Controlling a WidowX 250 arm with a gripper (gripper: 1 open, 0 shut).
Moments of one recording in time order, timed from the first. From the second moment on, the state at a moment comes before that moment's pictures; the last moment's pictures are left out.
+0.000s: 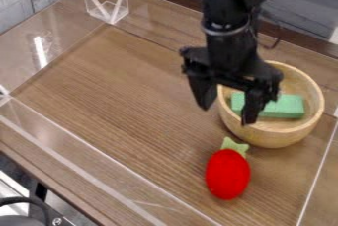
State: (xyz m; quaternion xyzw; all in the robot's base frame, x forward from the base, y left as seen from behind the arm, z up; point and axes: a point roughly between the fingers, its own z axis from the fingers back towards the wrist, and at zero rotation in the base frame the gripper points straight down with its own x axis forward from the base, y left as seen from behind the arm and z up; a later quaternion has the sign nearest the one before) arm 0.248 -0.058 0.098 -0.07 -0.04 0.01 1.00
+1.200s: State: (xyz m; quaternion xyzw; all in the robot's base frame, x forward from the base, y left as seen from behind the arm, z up) arm 0.262 -0.044 0.087 -0.07 -0.03 0.02 1.00
